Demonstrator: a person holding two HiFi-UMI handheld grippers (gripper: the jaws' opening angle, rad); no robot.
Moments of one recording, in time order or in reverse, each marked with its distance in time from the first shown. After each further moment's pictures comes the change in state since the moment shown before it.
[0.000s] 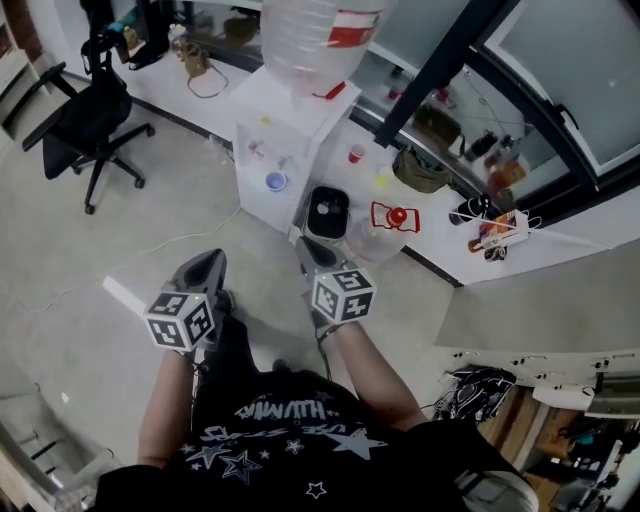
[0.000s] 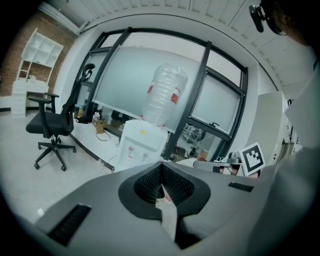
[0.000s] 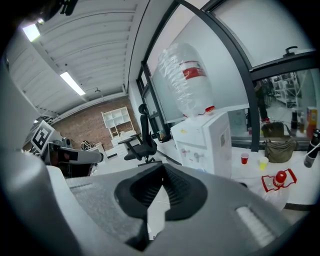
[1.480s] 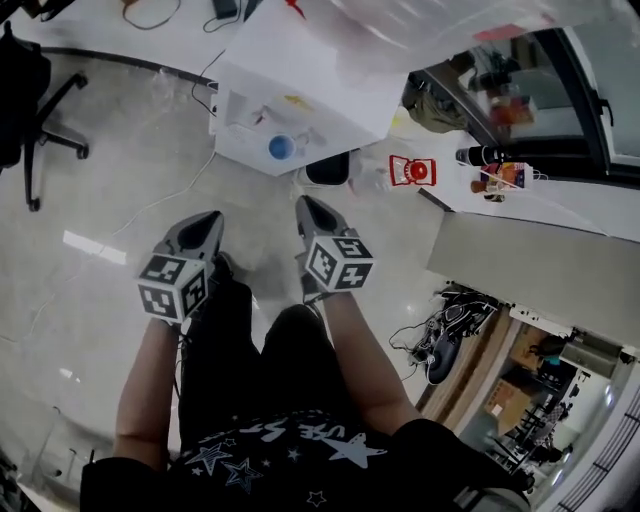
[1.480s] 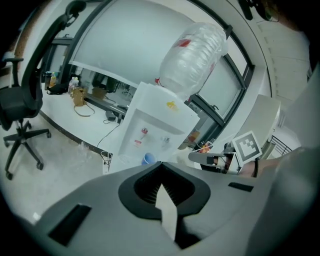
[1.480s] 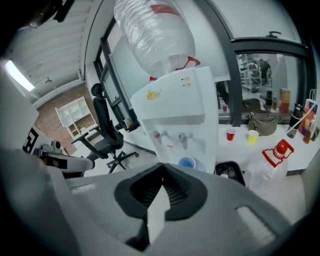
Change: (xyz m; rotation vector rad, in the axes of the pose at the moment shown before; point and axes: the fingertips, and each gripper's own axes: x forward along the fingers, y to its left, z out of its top) left arm 0.205 0.218 0.000 -0.015 0.345 -0.267; right arm 0.252 -0.087 -0.042 0.223 0.172 -0.362
